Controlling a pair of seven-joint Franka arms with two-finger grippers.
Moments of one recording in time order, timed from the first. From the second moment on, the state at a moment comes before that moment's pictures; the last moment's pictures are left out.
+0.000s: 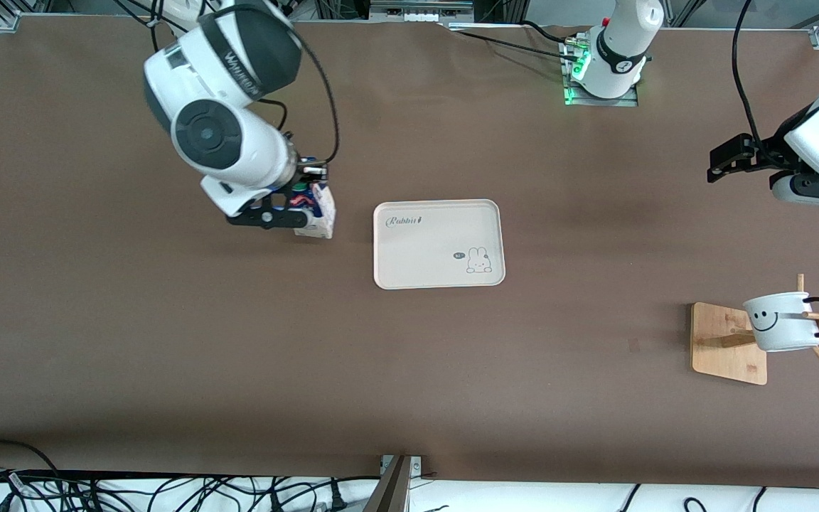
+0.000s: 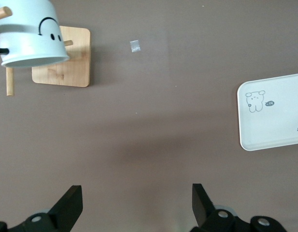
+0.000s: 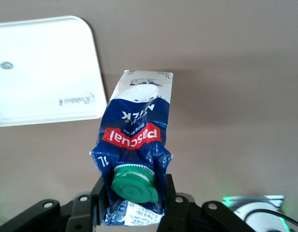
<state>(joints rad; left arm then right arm) -0.06 0.06 0.05 -1.57 -0.03 1.53 0.07 0.35 0.38 0.26 -1.43 0.10 1.55 0.65</state>
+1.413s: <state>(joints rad) 0.09 0.06 0.07 -1.89 -0.09 2.12 -0.08 0.46 0.55 0.26 -1.44 0.10 1.84 0.62</state>
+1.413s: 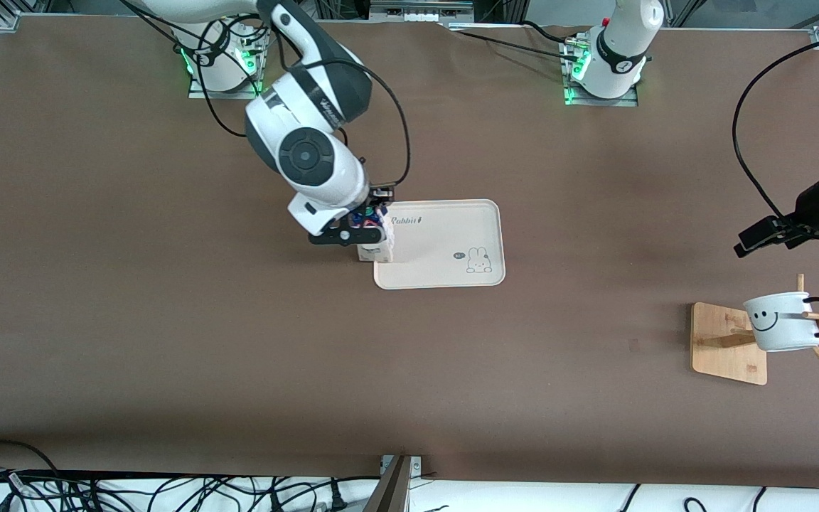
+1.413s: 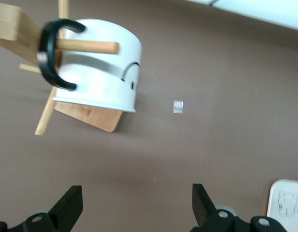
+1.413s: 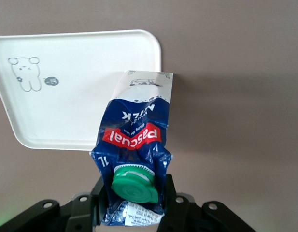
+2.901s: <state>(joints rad) 0.12 0.18 0.05 -2.03 -0.52 2.67 -0.05 0.51 0.64 0.22 -1.42 0.08 1.87 0.58</state>
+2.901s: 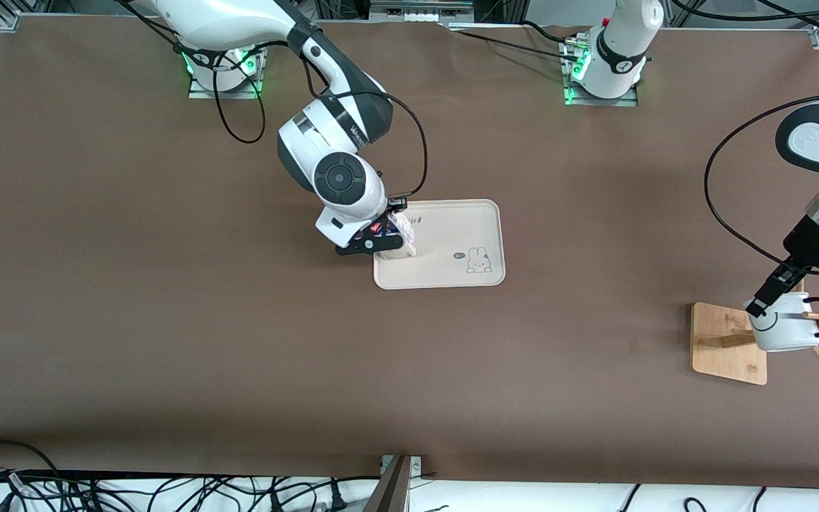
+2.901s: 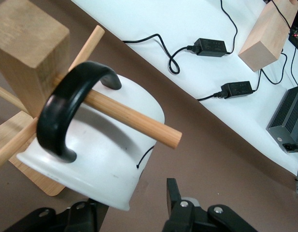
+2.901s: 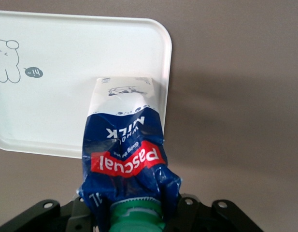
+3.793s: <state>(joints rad) 0.13 0.17 0.06 -2.00 -0.52 2.55 -0.03 0.56 0.64 0.22 -1.38 0.08 1.89 0.77</state>
